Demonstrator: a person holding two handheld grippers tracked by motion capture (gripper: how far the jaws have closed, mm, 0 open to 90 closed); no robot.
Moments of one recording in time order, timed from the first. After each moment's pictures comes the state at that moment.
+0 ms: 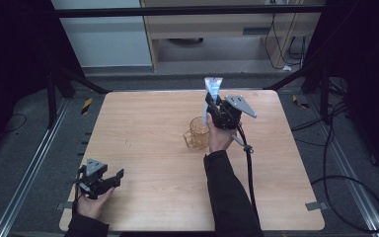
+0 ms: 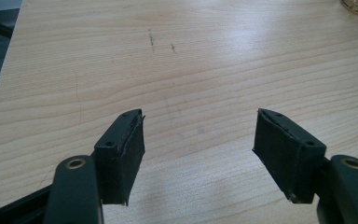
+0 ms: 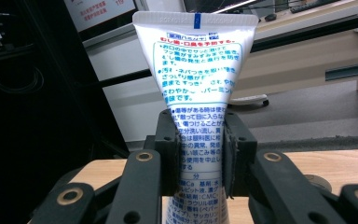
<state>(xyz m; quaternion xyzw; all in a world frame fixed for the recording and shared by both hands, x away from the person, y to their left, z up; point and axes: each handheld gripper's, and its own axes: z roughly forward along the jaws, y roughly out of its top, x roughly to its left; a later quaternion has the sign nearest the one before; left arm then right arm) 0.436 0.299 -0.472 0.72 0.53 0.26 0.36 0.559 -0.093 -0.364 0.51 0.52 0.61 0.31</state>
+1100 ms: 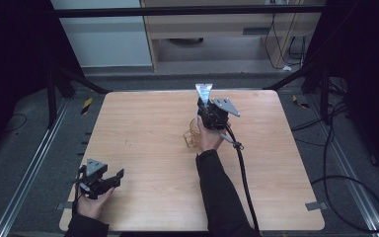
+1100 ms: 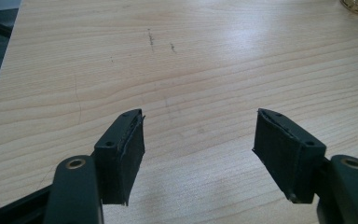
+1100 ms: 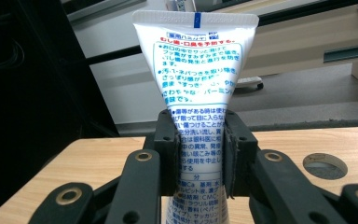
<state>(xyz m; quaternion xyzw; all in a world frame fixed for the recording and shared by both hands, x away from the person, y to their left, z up) 0.436 0.299 -0.473 0.72 0.53 0.26 0.36 0.587 -0.068 -0.401 0.52 0.55 0.57 0.31</state>
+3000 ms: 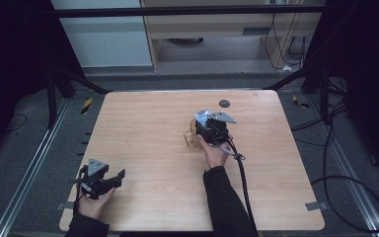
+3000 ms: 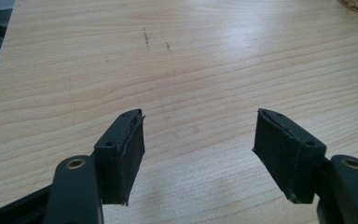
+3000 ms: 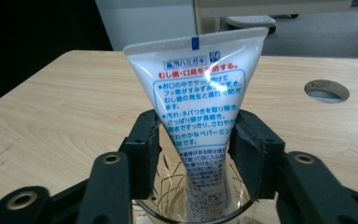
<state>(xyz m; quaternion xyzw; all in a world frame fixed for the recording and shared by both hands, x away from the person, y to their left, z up) 0.436 0.296 -0.473 0.73 0.52 0.26 0.36 0.567 -0.075 -0.435 0.52 0.66 0.48 0.26</state>
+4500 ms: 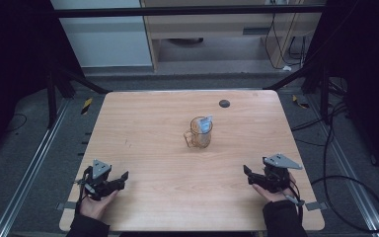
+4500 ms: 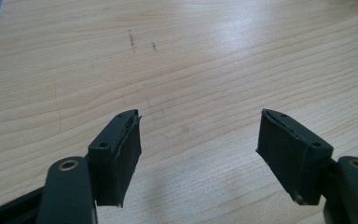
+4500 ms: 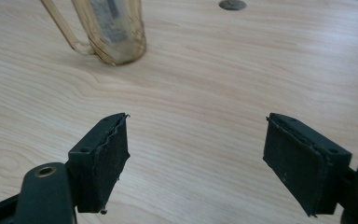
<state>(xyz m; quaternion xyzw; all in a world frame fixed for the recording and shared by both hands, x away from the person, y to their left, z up) 0.435 0.290 -0.480 0.75 0.49 0.27 0.35 0.433 -0.228 -0.460 0.49 0.72 0.42 0.26</state>
